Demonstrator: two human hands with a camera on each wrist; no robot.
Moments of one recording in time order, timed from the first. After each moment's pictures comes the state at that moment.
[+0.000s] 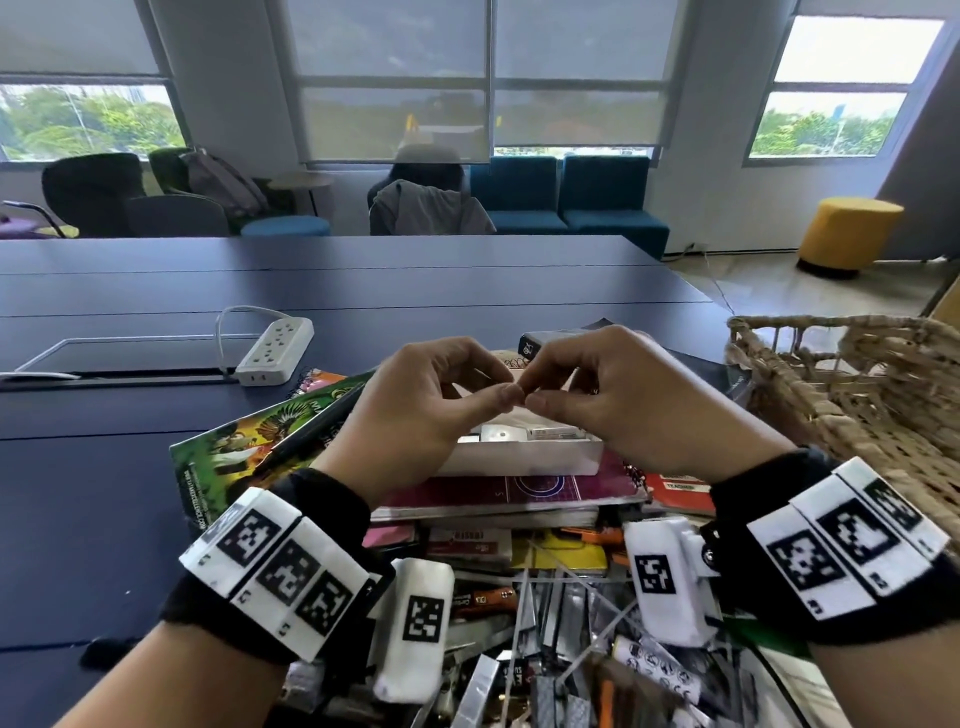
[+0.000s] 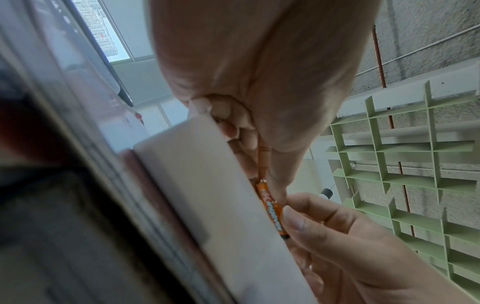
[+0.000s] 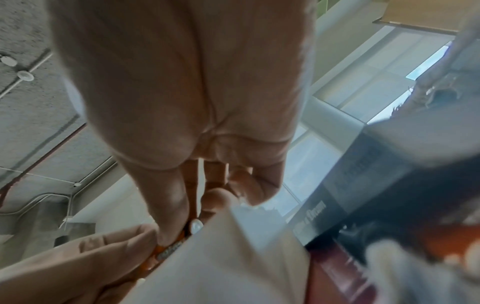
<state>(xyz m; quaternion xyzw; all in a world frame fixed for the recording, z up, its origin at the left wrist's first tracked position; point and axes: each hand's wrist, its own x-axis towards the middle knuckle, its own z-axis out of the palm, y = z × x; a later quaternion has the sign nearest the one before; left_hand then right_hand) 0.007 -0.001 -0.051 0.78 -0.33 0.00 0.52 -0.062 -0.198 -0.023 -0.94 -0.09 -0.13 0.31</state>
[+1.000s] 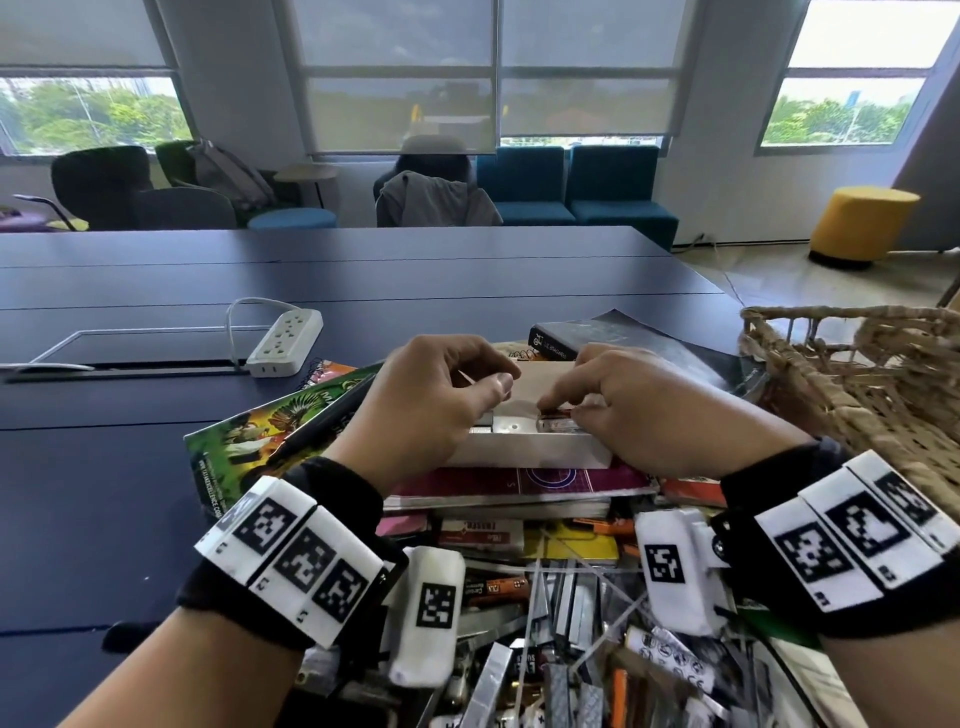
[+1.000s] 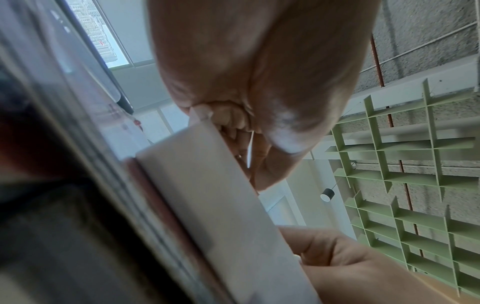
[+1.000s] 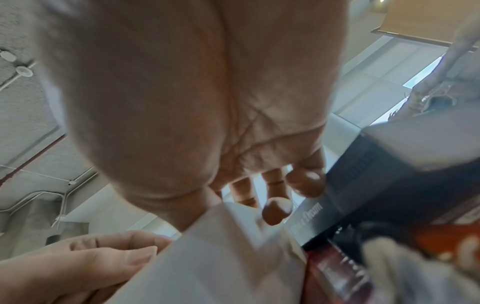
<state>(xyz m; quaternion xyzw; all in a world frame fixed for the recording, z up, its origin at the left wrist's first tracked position) 0.008 0.000 -0.051 0.83 -0.30 0.02 0.47 -0.061 -0.198 -0.025 -0.99 -0.03 -0.03 0.15</state>
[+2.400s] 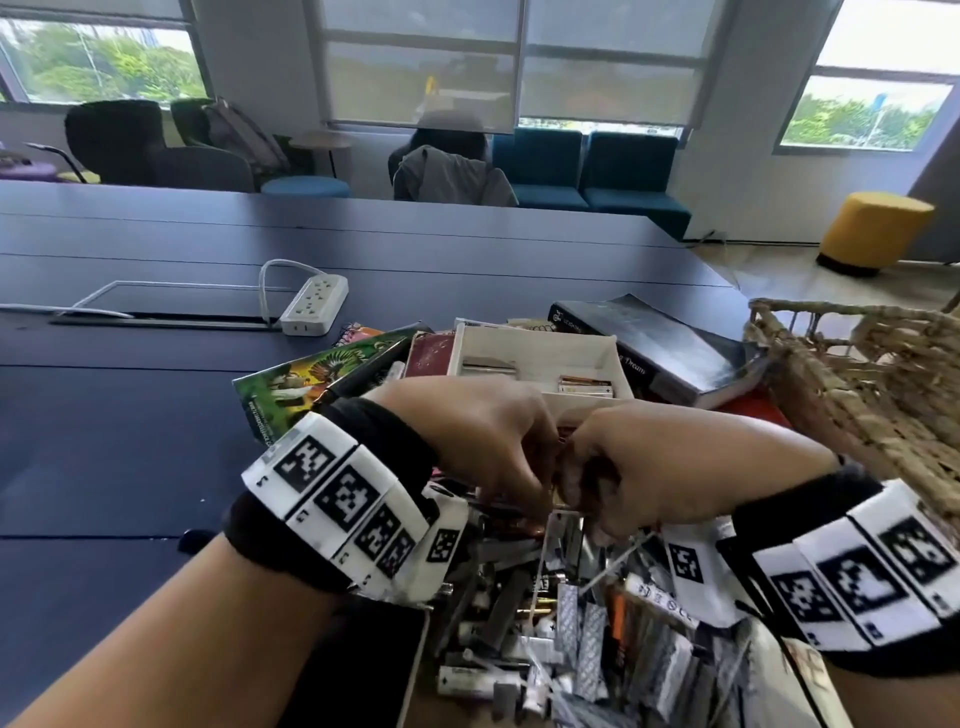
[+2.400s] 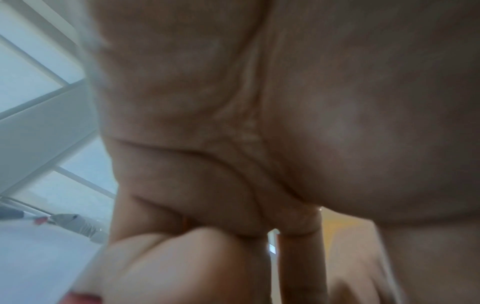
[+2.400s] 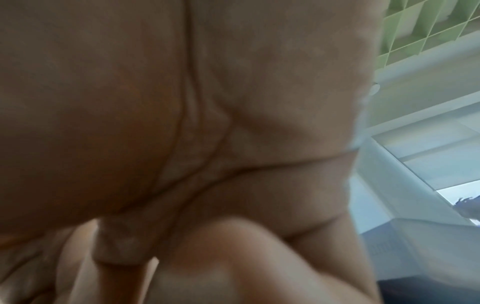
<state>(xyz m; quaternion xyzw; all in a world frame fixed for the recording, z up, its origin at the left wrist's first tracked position) -0.032 0.004 -0.022 0.83 -0.45 -0.27 0.16 -0.107 -0.166 -0.023 -0.97 -0.12 0.17 0.10</state>
